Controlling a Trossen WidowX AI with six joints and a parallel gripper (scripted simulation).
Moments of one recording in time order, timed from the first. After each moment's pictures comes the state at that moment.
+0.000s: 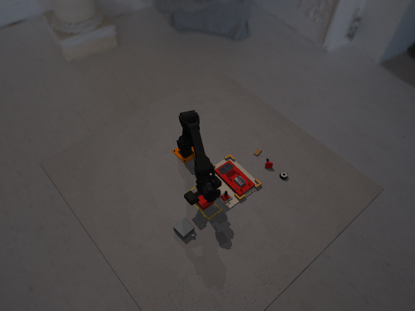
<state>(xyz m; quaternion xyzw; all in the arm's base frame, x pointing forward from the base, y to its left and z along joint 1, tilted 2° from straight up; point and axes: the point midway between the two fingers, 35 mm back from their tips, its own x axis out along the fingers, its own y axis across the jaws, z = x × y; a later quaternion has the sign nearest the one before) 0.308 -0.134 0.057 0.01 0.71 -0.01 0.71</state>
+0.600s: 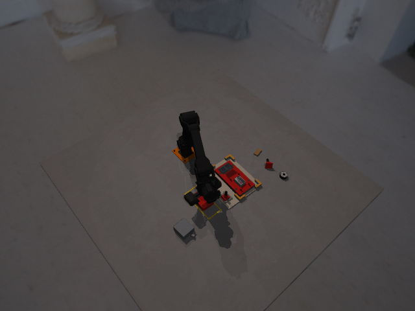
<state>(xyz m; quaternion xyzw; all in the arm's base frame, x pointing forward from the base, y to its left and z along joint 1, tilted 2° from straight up) 0.308 -0.134 0.049 0.01 0.71 -0.01 0.71</state>
